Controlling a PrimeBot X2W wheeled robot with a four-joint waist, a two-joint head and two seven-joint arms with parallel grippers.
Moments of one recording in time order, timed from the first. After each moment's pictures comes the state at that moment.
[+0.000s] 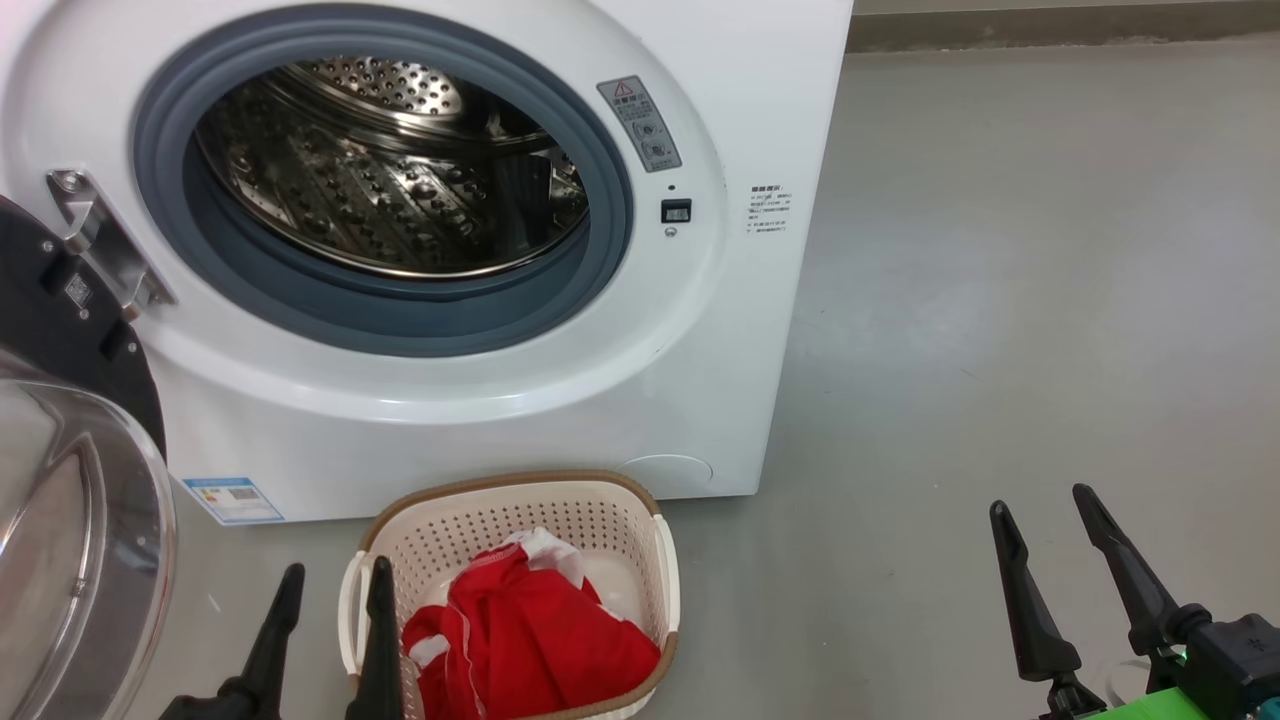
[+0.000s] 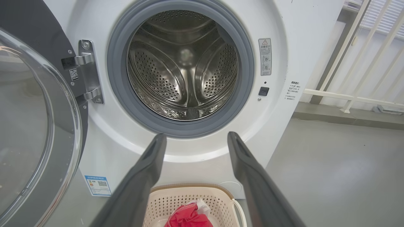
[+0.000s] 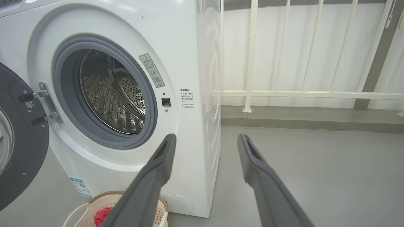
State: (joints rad) left arm 0.04 0.33 -0.33 -0.10 -0.51 0.35 -0.25; right arm 0.18 -0.04 -0.04 -0.14 0.22 0.13 -0.16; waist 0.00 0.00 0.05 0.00
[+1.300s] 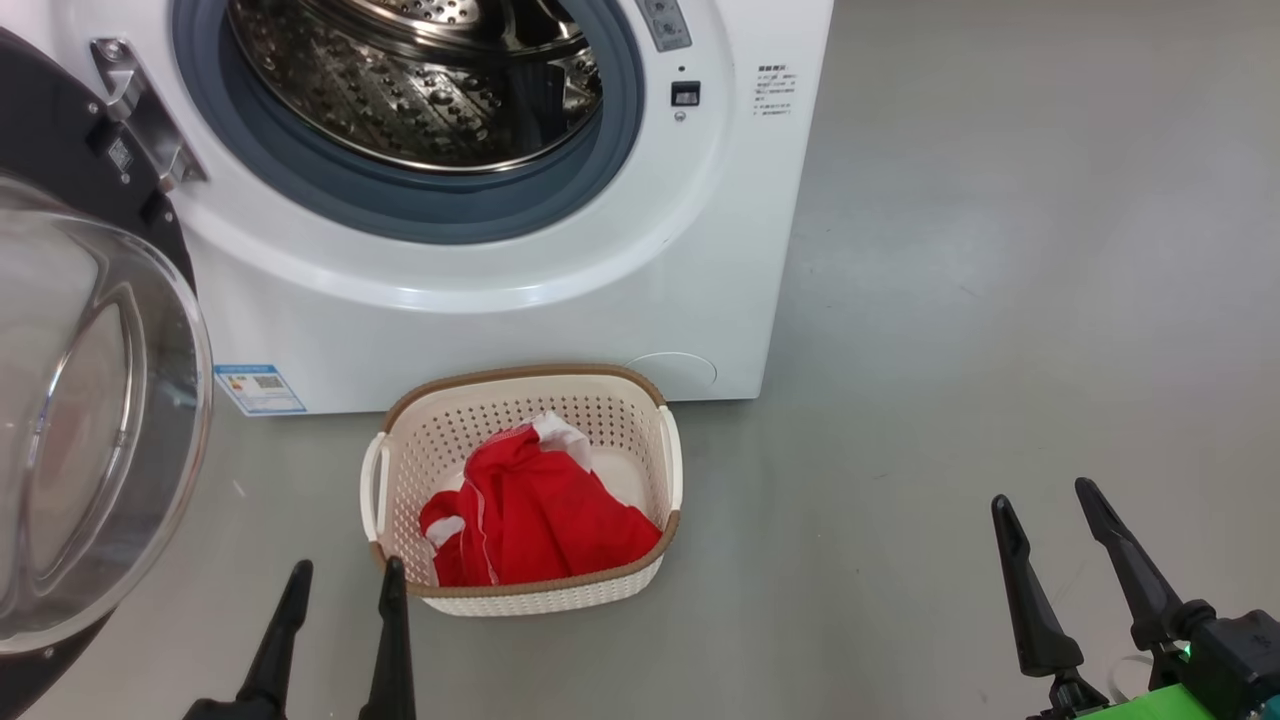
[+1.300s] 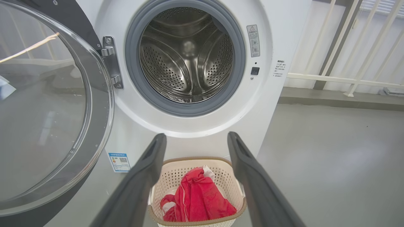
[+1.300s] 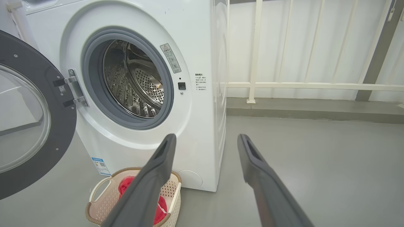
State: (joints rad) left arm 0.04 0.35 -0.37 -0.15 -0.45 0.41 -0.22; right arm 0.18 -0.04 -0.05 -0.16 0.22 0.13 -0.15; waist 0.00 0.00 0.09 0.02
